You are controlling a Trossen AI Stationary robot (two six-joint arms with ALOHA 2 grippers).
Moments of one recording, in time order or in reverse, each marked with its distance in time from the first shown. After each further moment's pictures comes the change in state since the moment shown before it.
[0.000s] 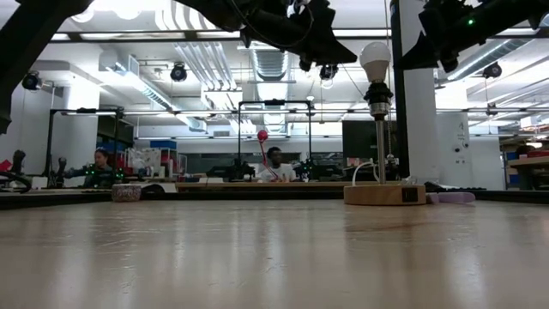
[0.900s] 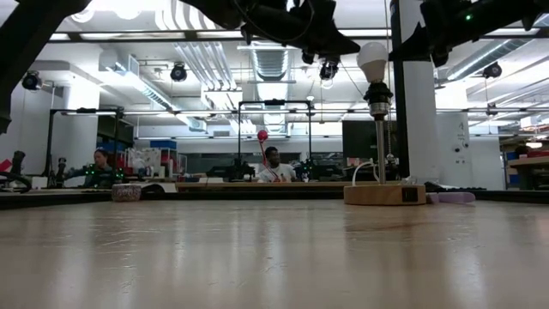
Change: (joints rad) left arm -0.010 -0.002 0.002 0.052 0.017 0.018; right arm 0.002 0.021 0.000 0.080 -0.101 -0.057
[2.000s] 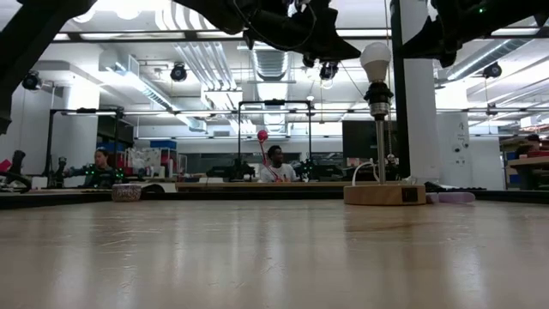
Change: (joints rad) left arm 0.011 0.020 0.001 0.024 -0.006 0.031; right arm 0.044 -0.066 0.000 -0.090 -0.005 0.087
